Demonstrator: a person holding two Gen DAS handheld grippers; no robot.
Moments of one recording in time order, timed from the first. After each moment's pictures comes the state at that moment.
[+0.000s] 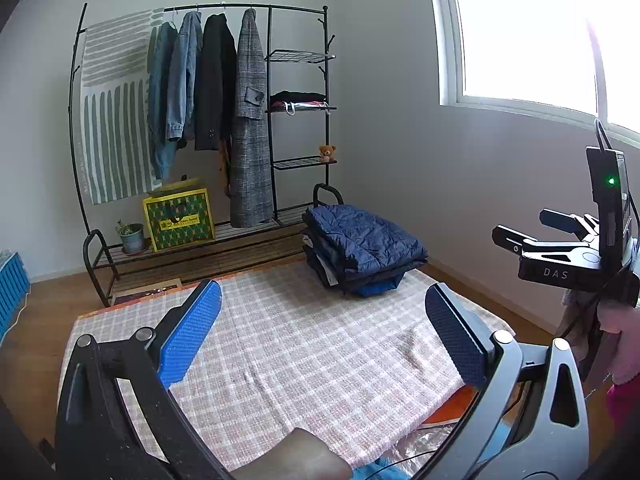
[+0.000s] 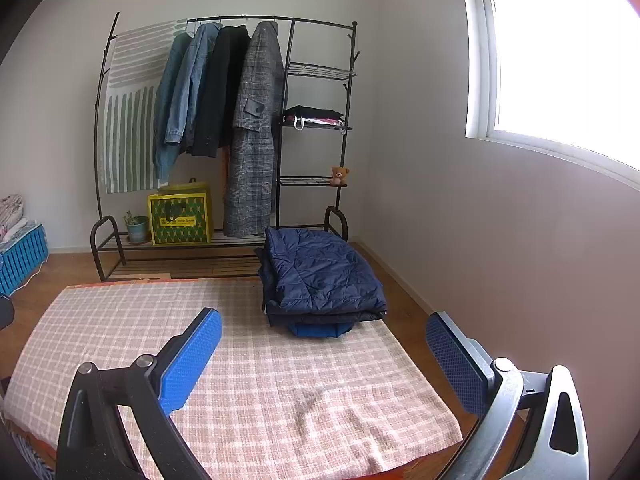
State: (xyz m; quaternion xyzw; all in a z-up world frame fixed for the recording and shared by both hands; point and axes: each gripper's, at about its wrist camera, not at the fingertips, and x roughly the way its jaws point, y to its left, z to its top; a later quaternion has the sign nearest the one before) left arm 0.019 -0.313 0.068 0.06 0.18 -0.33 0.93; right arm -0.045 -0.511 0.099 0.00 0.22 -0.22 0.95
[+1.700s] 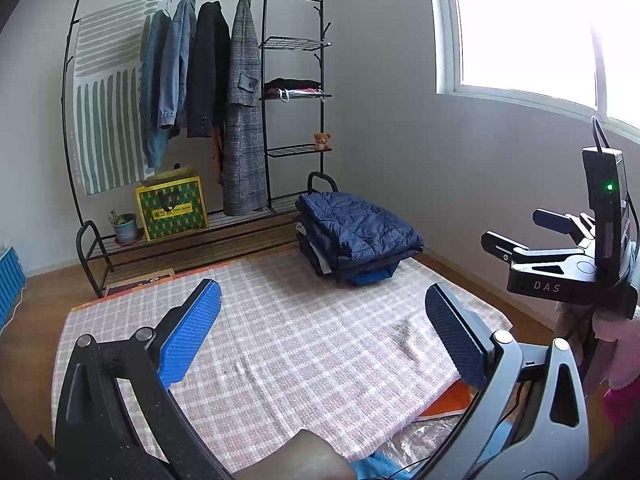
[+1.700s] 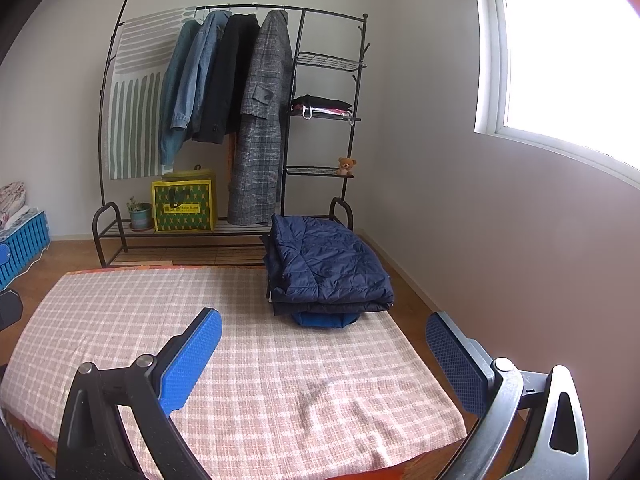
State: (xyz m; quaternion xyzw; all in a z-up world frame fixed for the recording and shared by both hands) left arm 0.030 -0.321 0.058 0.06 0.20 -0.33 0.92; right arm -0.038 -0.509 0.082 -0.01 0.24 -0.22 0.95
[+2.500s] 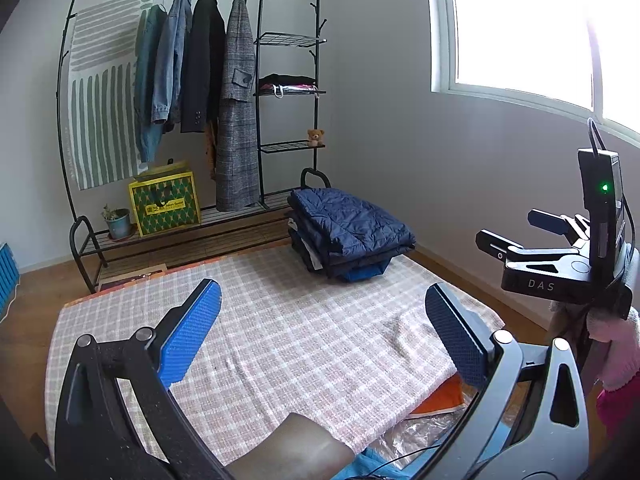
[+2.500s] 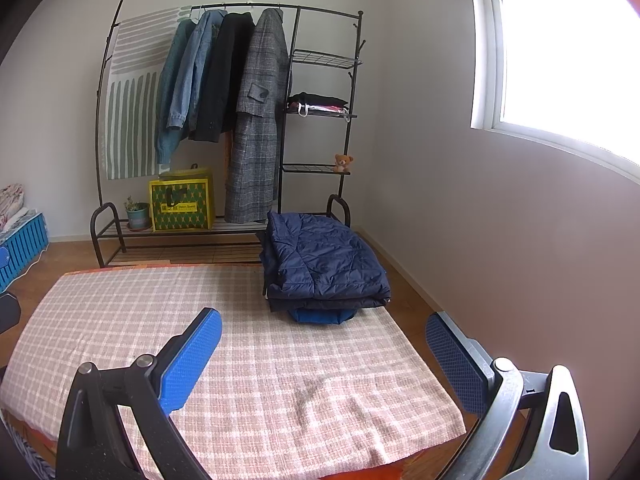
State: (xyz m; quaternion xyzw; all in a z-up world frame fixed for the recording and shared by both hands) left arm 0.025 -0.325 0.054 0.06 0.20 -0.34 0.92; right arm -0.040 -0.516 0.079 -0.01 0.24 -0.22 0.95
